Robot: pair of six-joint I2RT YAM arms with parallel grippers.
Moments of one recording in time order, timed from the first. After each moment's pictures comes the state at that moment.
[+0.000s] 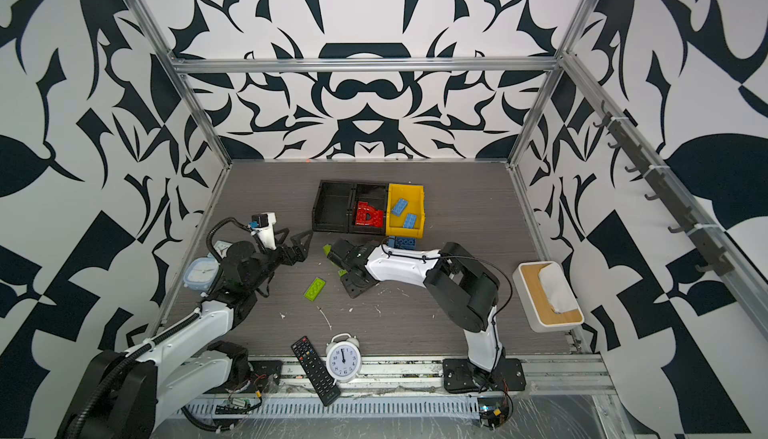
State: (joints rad) left arm -0.30 1.03 0.30 0.54 0.21 -0.40; right arm 0.98 1.91 1.26 -0.65 0.09 0.39
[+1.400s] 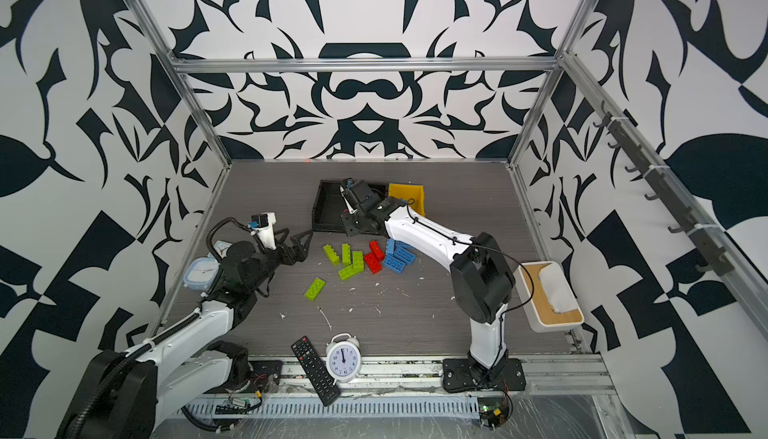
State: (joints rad) left arm -0.30 1.03 0.30 0.54 0.21 -0.41; right arm 0.74 1.90 1.56 -0.53 0.04 0.26
